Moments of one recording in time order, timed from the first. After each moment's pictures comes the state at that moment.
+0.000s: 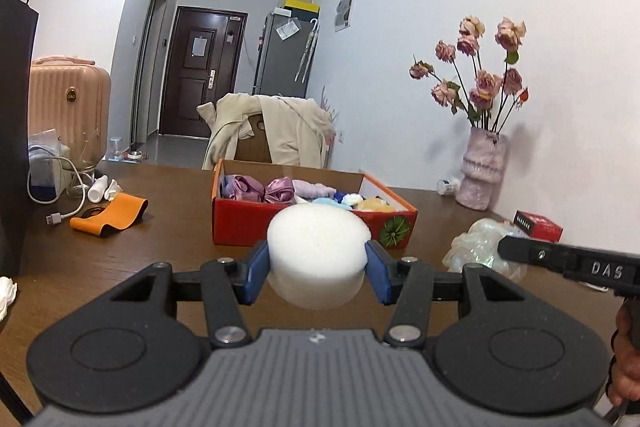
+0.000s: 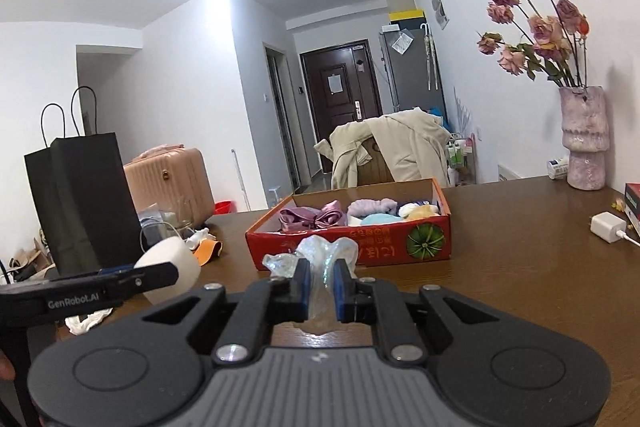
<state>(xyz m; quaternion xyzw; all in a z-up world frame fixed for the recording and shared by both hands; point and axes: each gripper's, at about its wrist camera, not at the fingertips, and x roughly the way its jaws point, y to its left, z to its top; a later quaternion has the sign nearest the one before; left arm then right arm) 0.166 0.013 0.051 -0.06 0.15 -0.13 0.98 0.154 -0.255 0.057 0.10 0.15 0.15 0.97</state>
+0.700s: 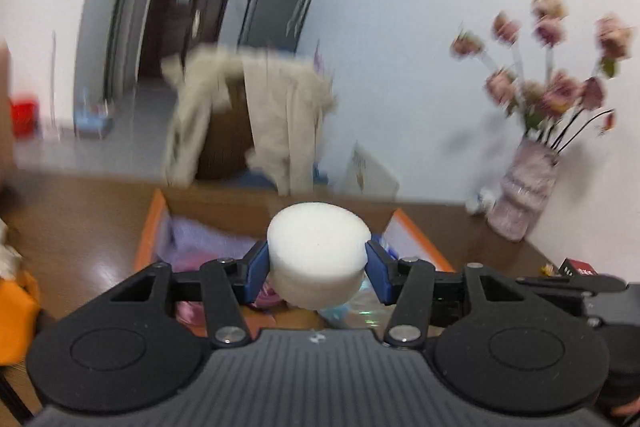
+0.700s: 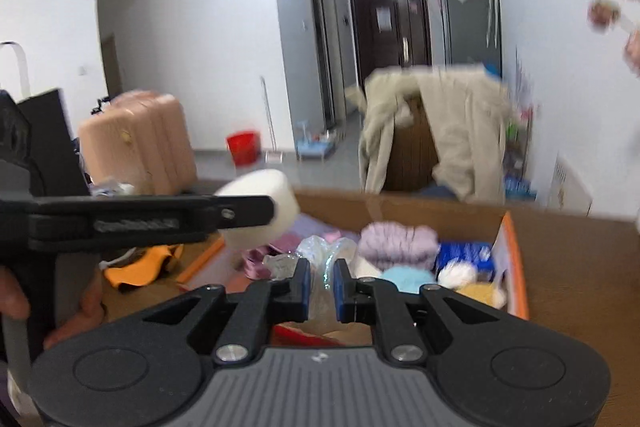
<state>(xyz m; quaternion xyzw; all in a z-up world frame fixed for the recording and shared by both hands) 0.480 -0.018 0.073 -0.10 0.26 -0.17 0.95 0.453 -0.219 0.082 0.03 0.26 0.22 0.94</state>
